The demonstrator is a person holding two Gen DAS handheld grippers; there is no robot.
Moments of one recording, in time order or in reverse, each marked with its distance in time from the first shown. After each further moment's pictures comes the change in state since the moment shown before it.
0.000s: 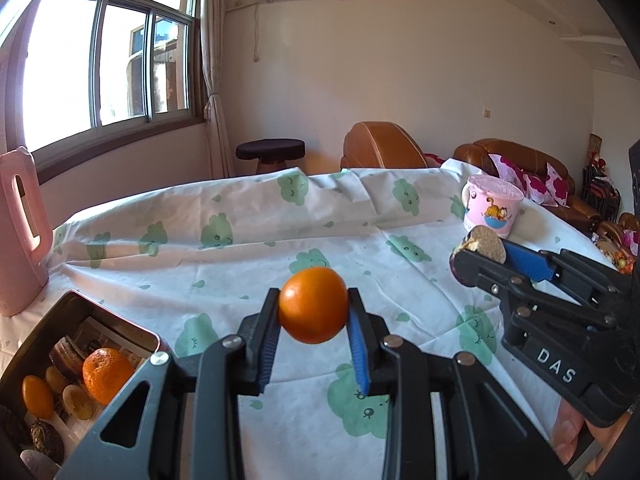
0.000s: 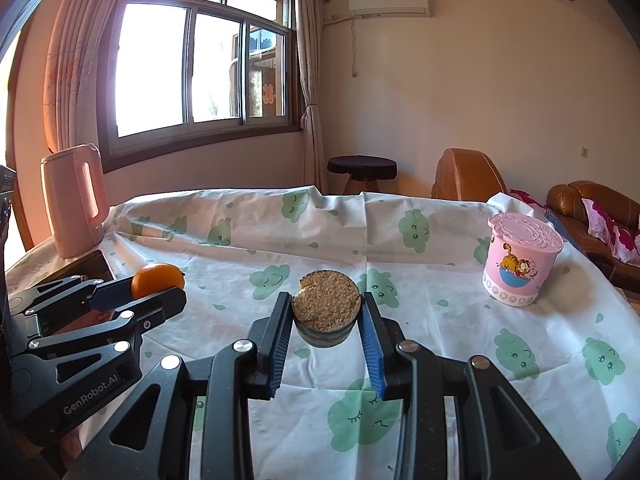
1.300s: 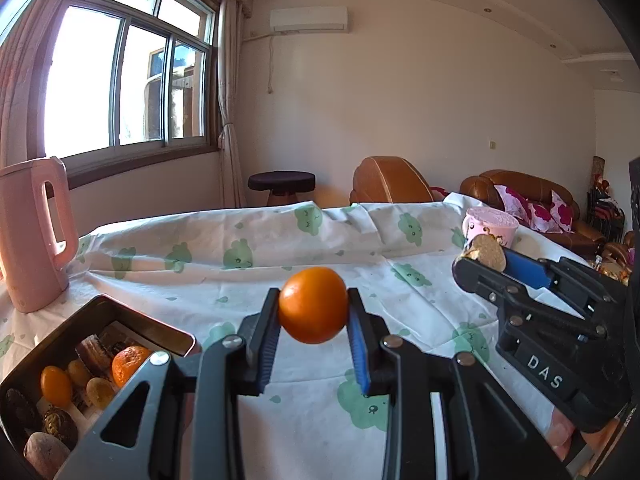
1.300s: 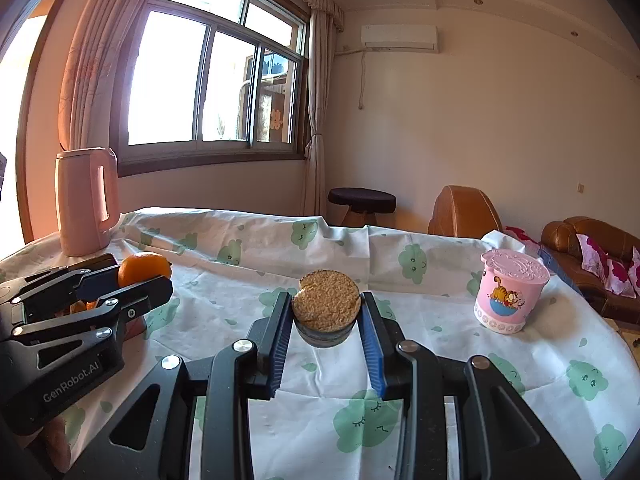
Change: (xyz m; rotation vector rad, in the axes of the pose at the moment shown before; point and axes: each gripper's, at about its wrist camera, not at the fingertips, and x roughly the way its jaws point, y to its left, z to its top) left arm -0.036 0.008 -0.009 -0.032 -0.131 0.029; right arm -0.025 0.018 -0.003 -0.074 -0.122 -0.024
